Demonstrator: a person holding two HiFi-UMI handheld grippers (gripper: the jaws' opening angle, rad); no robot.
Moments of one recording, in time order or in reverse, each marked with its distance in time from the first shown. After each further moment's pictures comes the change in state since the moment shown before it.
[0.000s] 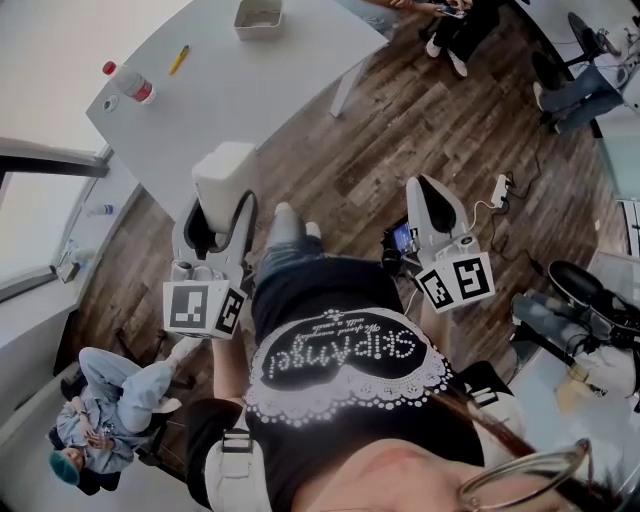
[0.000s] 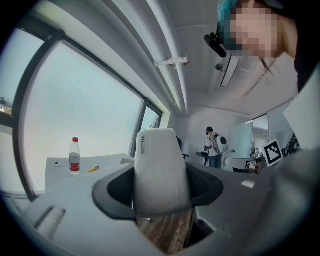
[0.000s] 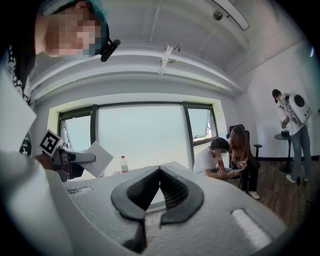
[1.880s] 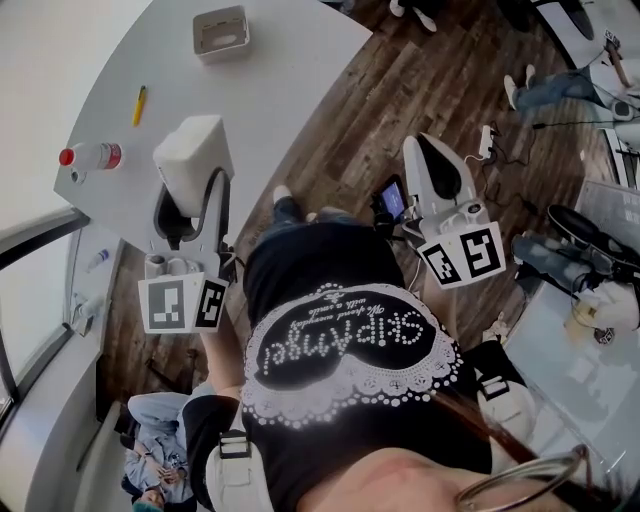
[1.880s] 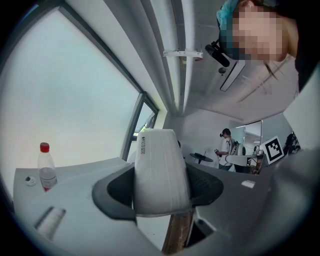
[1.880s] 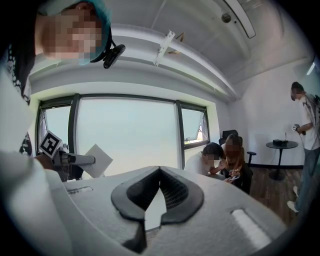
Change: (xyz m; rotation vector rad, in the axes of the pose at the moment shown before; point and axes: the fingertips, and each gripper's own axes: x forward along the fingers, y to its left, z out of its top) left arm 0.152 0.116 0.052 -0.022 0.032 -0.148; right arm 0.153 -0.017 0.049 -0.042 0.012 -0.159
